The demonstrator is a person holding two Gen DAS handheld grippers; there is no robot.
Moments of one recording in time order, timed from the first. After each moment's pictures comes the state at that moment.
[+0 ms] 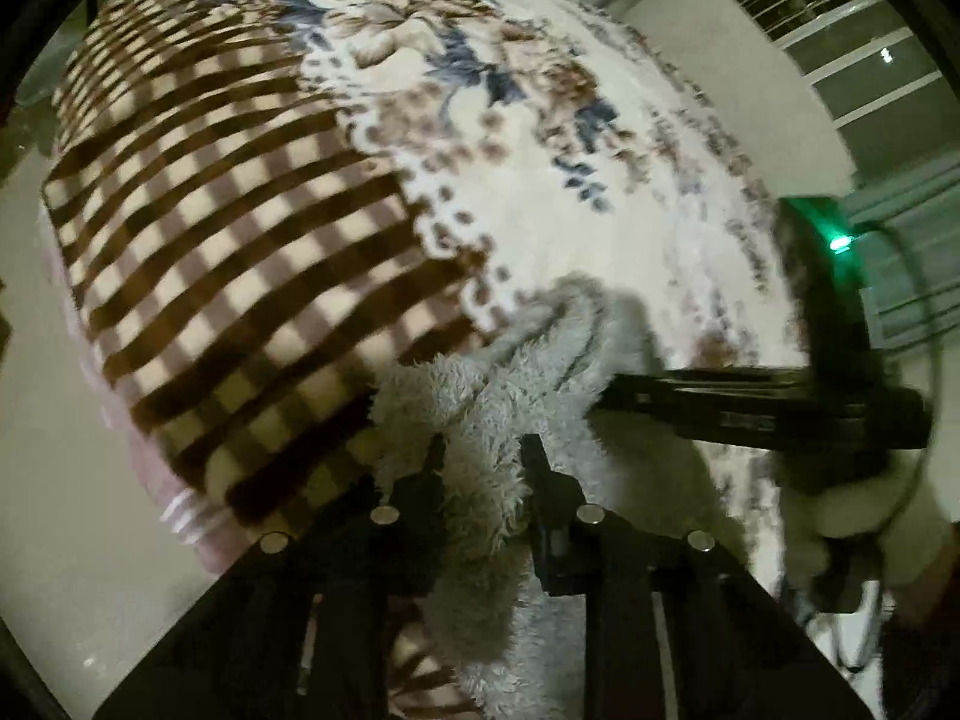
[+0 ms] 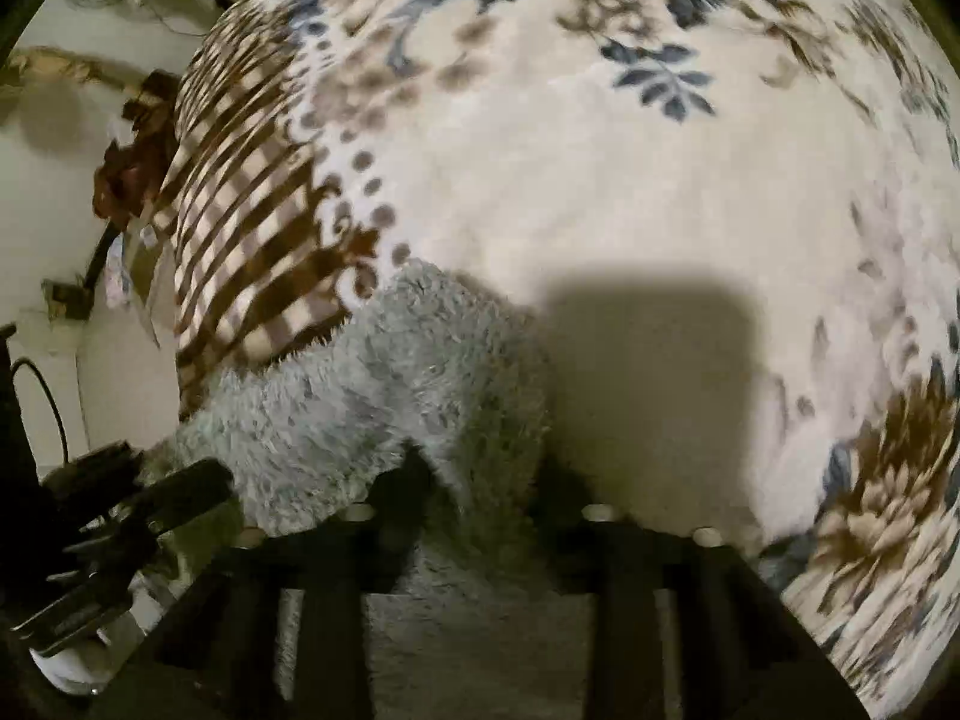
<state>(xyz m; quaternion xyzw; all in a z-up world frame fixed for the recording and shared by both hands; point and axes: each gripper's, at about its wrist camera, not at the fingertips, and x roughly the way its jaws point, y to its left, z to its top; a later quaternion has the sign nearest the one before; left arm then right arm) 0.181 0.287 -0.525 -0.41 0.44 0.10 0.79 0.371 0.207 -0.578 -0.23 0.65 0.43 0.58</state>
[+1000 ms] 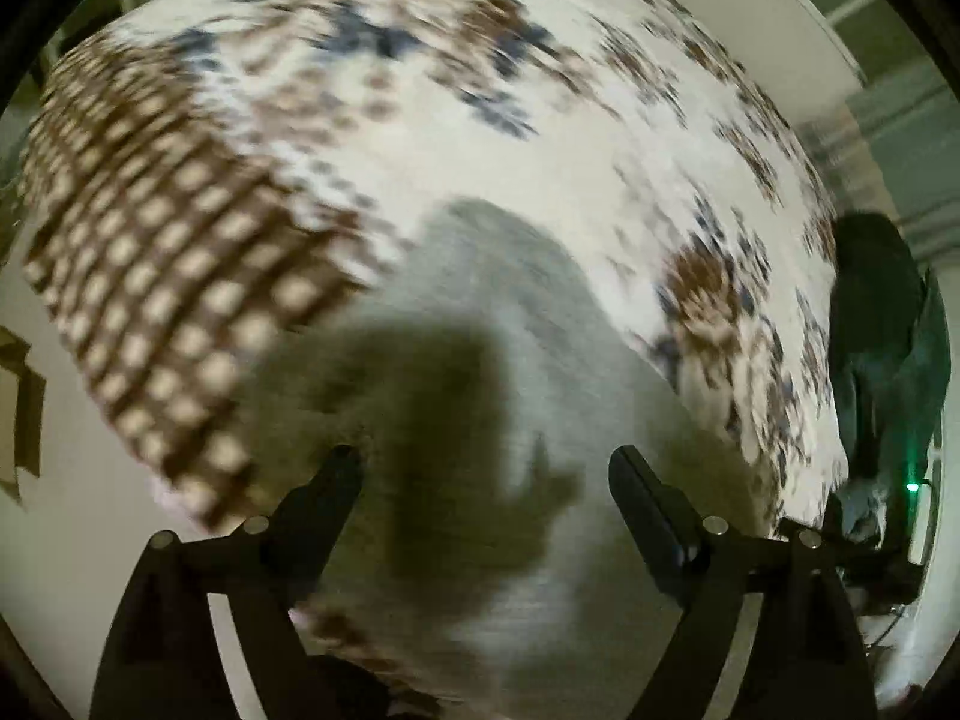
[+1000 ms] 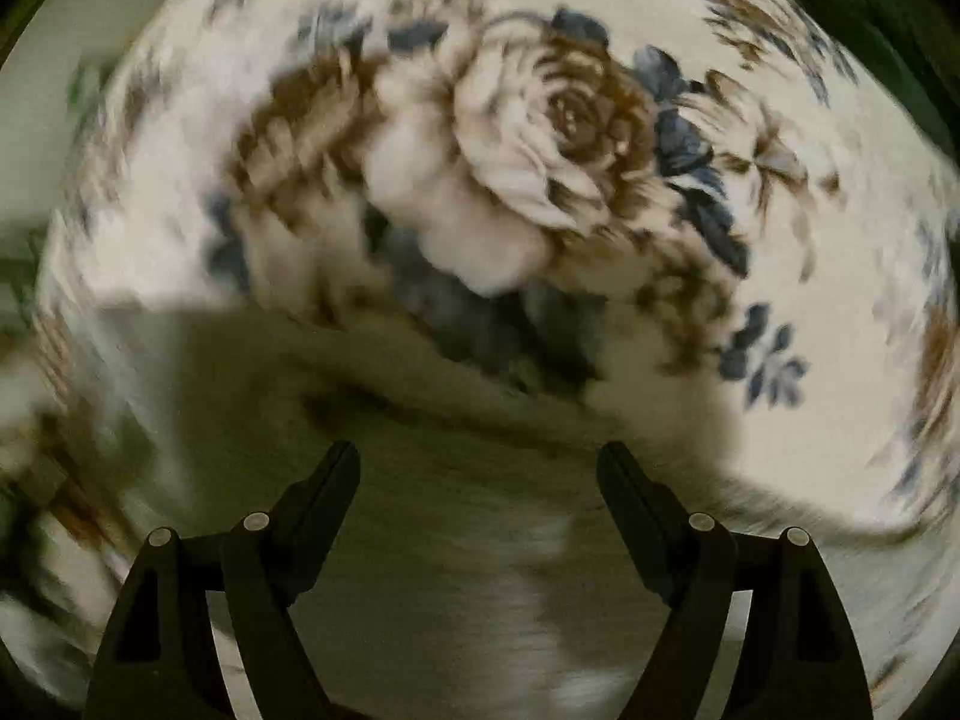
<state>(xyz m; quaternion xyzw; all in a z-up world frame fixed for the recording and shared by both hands) 0.242 0.210 -0.503 -0.32 0.54 0.09 0.77 0.398 -0.174 -0.567 -0.02 0.71 0.12 0.69</state>
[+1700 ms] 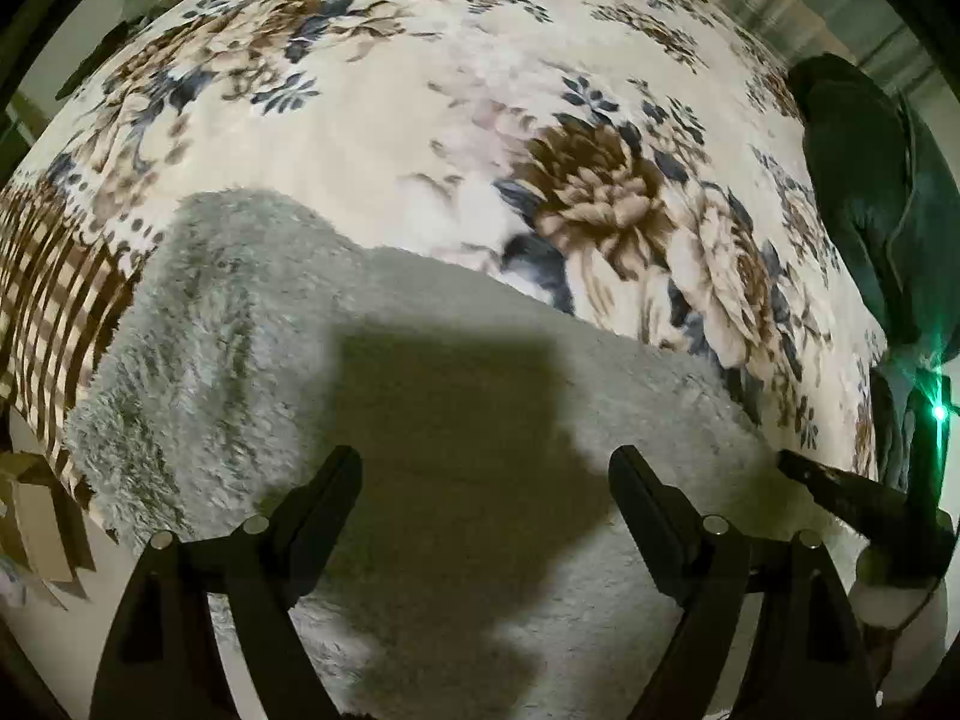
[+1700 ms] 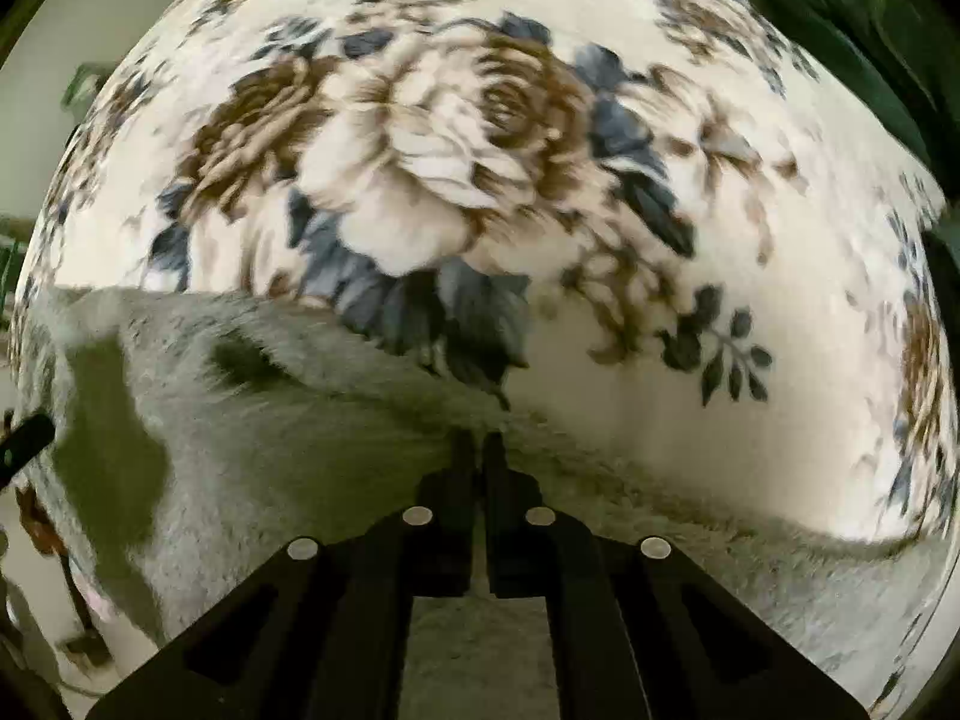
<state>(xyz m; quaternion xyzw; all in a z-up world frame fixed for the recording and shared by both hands) 0.284 0.094 -0.498 -0.18 0.58 0.04 0.79 0.367 -0.215 -0.581 0.02 0.67 0.09 0.73</state>
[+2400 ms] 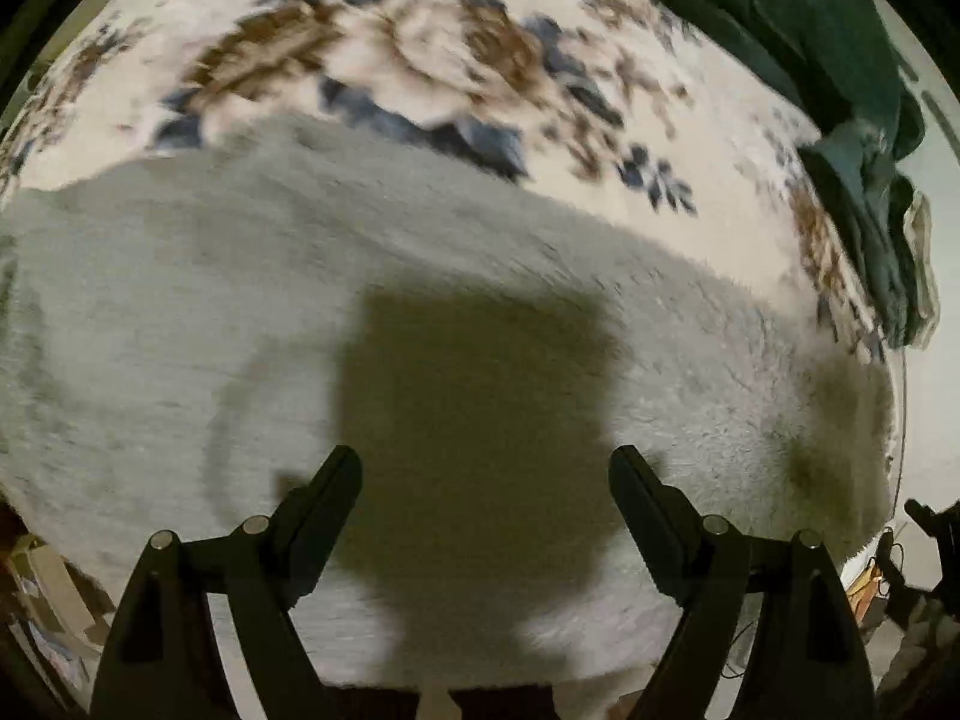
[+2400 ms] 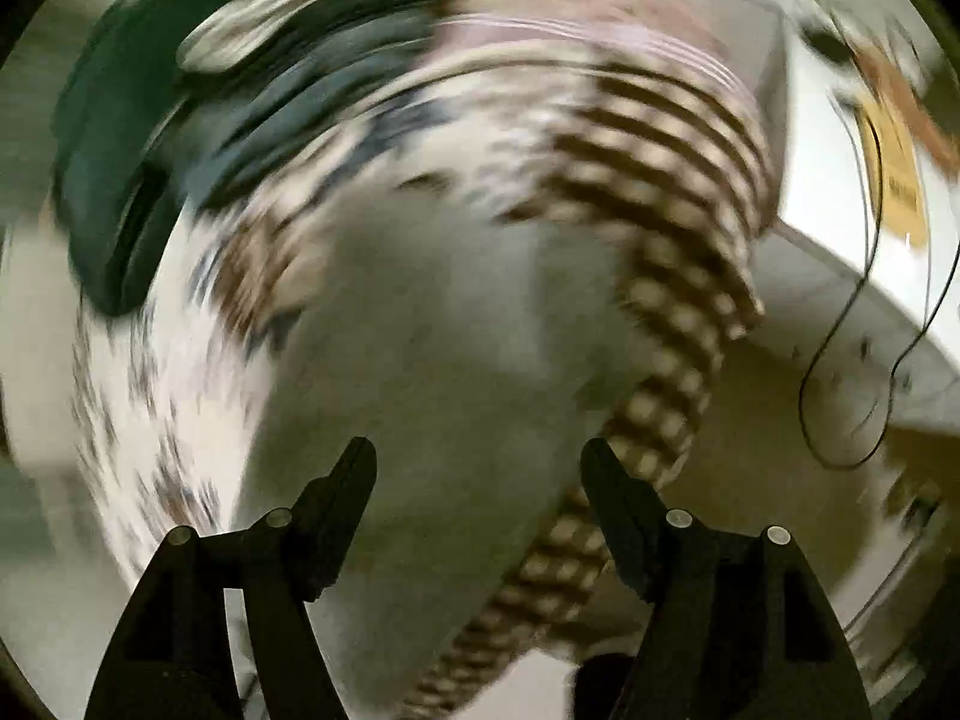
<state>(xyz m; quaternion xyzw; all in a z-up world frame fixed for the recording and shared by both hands) 0.251 -0.140 -0.537 -0.07 0.64 -0.06 0.76 0.023 -0.639 -0.568 0.53 0.46 -0.30 0.64</state>
